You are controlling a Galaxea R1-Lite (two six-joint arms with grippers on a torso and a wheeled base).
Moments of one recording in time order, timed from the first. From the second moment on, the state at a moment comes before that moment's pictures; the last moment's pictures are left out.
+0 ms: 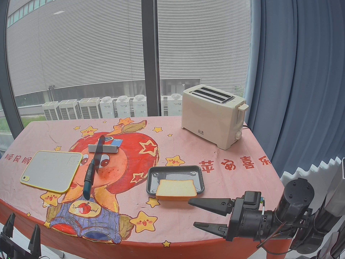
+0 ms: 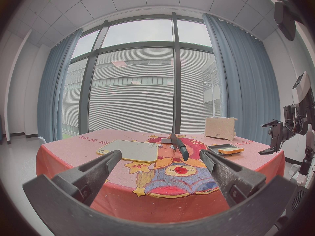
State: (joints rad) left arm -0.01 0.02 -0.02 -0.02 0.05 -0.04; right arm 0.85 1.92 -0.19 -1.55 0.27 1.45
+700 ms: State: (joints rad) left arm -0.01 0.02 -0.02 -0.02 0.05 -0.04; right arm 0.72 2.07 -0.32 -1.55 0.27 1.59
